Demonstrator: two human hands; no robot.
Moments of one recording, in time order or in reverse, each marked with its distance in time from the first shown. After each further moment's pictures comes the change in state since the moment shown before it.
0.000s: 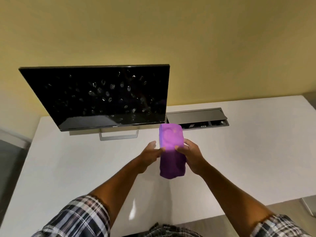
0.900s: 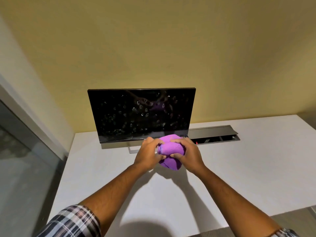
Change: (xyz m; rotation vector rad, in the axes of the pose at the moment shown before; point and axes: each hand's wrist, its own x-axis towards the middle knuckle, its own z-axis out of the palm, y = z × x) left_hand -0.109 0.007 -0.139 0.633 0.348 0.647; right_hand -0.043 -0.037 0.164 -0.779 0.214 -0.651
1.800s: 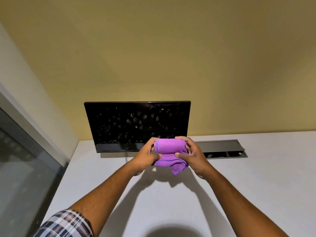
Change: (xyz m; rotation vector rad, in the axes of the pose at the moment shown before) left_hand 0.040 0.064 0.004 -0.630 -0.132 -0.243; right_hand 0.050 0.026 -0.072 0.818 -0.279 0.150
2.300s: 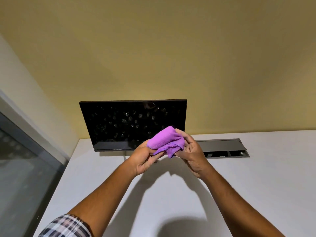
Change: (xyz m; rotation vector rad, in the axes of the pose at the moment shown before) left_hand 0.011 0.022 0.034 -0.802 0.148 -0.223; right_hand 0.004 -0.013 -0.011 0.348 -0.042 -0.023
